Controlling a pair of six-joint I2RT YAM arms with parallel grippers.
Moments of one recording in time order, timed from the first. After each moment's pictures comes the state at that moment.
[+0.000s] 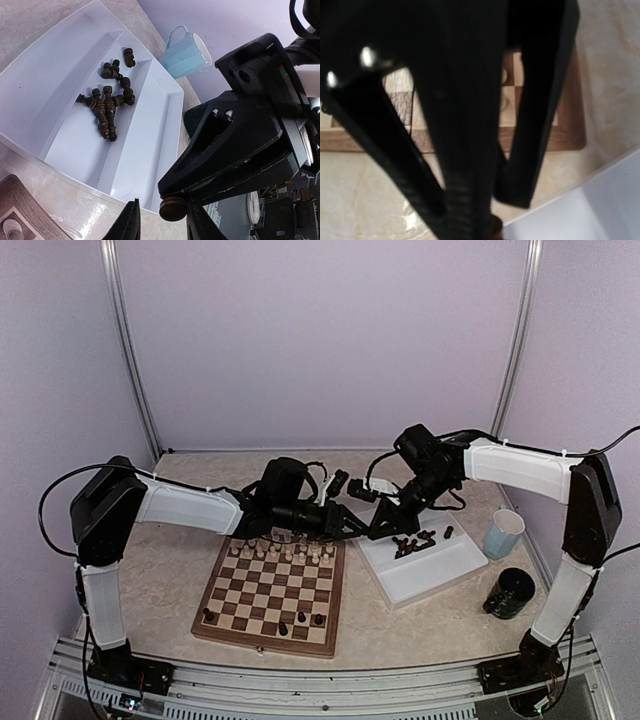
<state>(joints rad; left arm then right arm) -0.84 1.98 1.25 0.28 0.59 -0.70 0.61 1.76 1.41 -0.81 -0.57 -0.71</state>
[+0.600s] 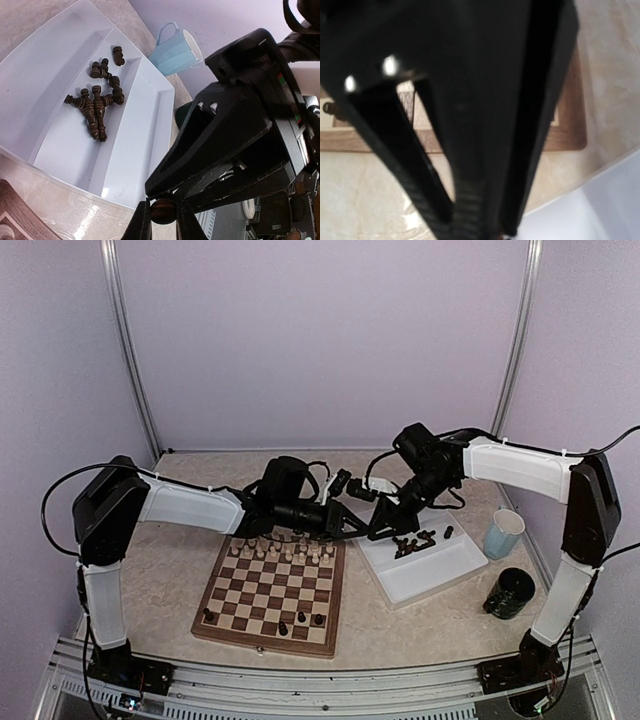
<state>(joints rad) -0.84 1.99 1.27 0.30 0.65 -0.70 0.62 1.77 1.43 -0.83 -0.57 -0.71</state>
